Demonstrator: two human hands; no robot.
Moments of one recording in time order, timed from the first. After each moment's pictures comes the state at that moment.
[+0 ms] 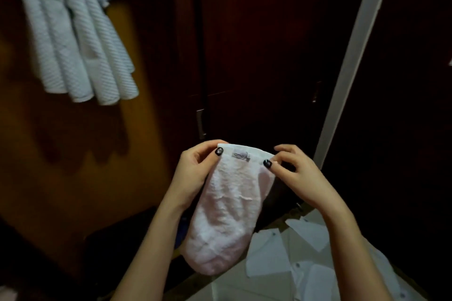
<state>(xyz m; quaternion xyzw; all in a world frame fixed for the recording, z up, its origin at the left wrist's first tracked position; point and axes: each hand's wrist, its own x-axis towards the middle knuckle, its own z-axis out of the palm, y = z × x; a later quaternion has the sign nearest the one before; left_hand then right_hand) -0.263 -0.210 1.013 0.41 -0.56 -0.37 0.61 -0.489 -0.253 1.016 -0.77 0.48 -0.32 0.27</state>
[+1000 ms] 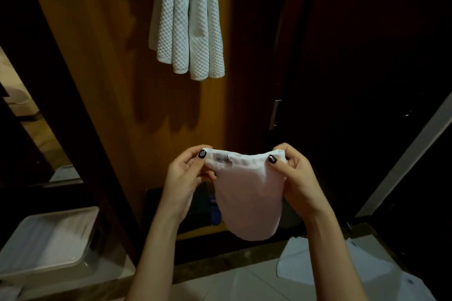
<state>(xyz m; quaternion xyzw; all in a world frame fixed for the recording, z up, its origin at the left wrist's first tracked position) -0.142 -0.091 0.973 0.48 -0.34 -0.33 0.74 -0.332 -0.202 0.995 -0.61 0.18 -0.38 0.67</state>
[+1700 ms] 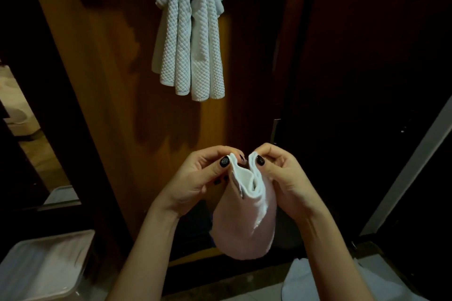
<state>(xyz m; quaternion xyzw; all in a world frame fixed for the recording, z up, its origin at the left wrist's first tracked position) -0.134 -0.092 1.044 0.39 -0.54 -0.41 0.62 -0.299 -0.185 1.047 -0.60 0.08 -0.35 0.71</state>
